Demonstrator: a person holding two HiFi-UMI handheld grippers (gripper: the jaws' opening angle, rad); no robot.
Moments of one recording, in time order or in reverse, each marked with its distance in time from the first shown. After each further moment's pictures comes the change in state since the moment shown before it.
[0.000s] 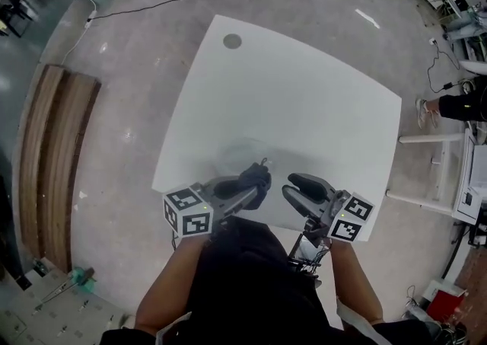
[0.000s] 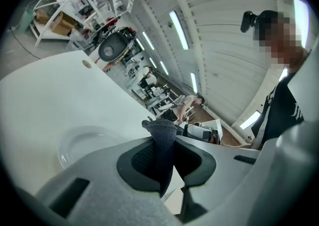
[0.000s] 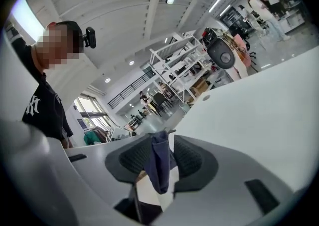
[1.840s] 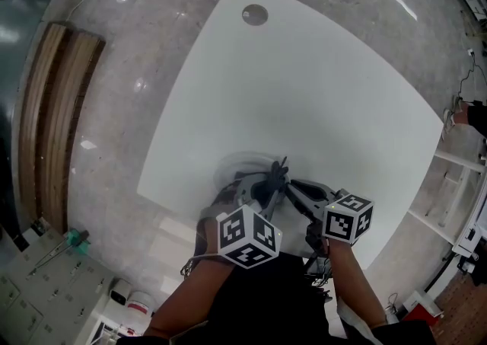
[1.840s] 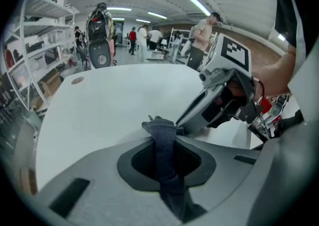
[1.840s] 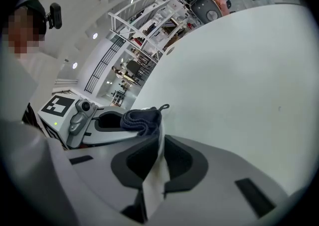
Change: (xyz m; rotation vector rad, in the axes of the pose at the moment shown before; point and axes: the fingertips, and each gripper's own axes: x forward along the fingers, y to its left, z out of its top) left arm 0.076 0.126 -0.032 0.502 0.588 0.557; right arm 0.065 -0.149 -0.079 0.257 0.448 -0.189
